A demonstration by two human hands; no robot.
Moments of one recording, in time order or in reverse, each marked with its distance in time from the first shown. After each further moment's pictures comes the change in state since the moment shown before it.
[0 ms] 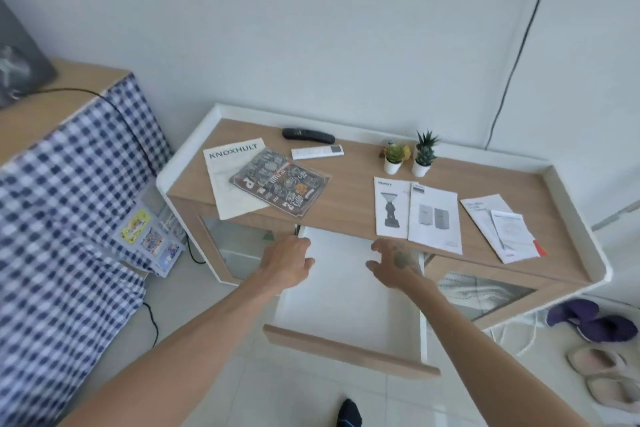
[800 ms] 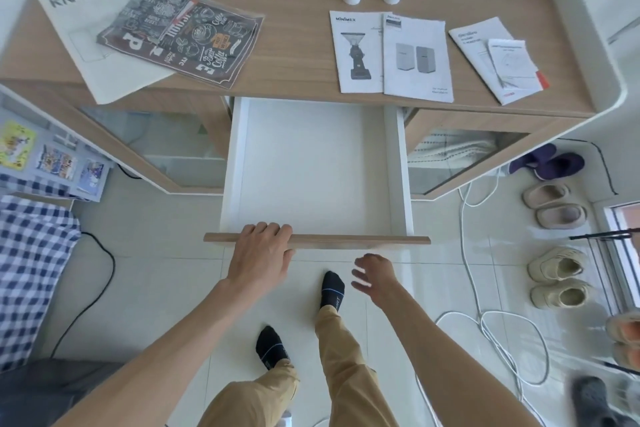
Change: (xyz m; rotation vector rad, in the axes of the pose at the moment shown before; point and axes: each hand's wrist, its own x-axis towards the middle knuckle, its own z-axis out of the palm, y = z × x) left_hand -0.067 0.003 0.210 0.103 -0.026 0.268; right_hand -0.061 0.122 0.265 1.379 -0.091 0.975
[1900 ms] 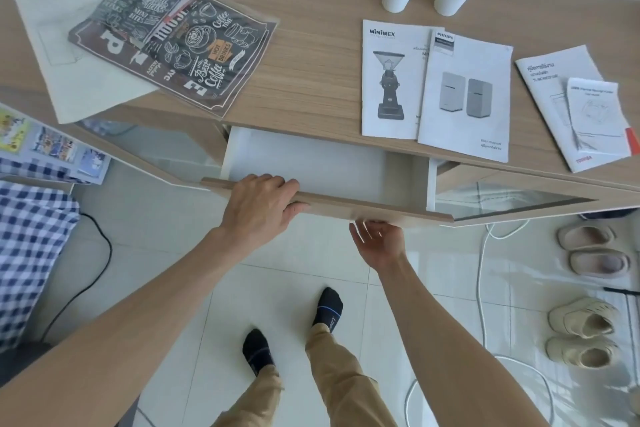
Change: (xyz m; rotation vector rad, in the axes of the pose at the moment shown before) left_hand 0.168 -0.055 -0.024 0.072 0.255 0.072; right_hand 0.105 -0.149 0.052 0.692 -0.232 0.050
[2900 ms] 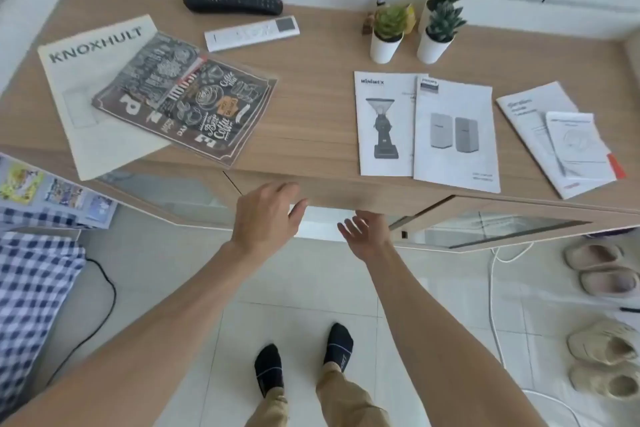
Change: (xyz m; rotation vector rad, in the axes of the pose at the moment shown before) left_hand 0.040 -0.005 -0.037 -0.199 0.126 -0.215; right_hand -0.012 -0.009 0.093 -0.132 -0.006 -0.081
